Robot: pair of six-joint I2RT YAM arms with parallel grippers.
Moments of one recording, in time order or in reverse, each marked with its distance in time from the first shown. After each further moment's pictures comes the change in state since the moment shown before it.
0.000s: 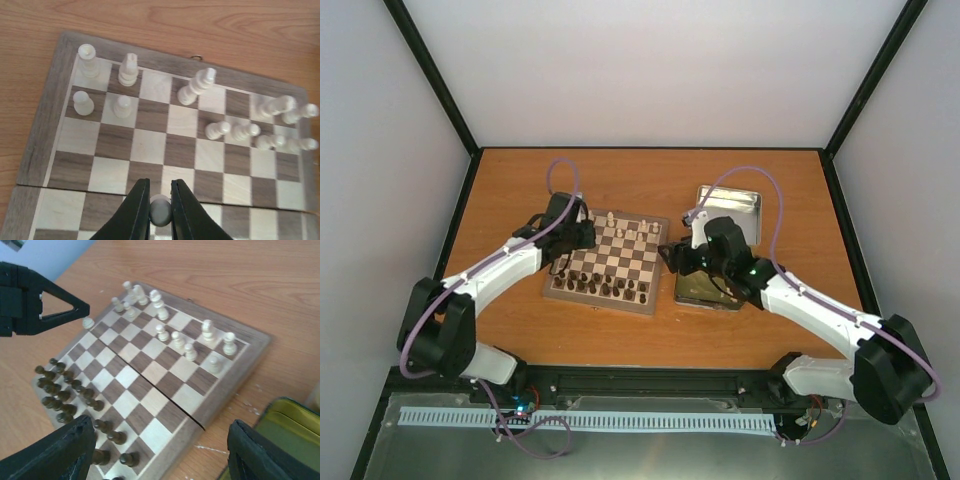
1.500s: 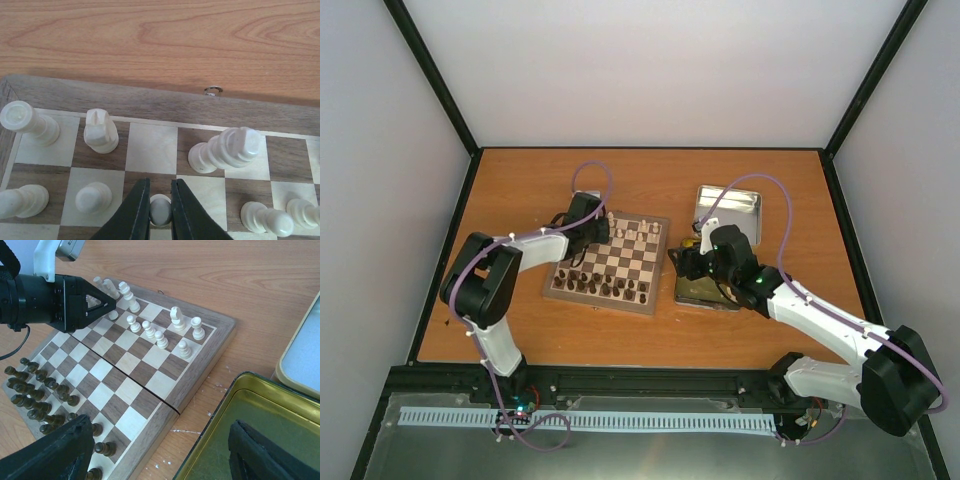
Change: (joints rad) left arm -0.014 0.362 0.042 0.354 -0.097 0.108; right arm -0.008 -0.083 -0.085 -0.021 0.117 0.037
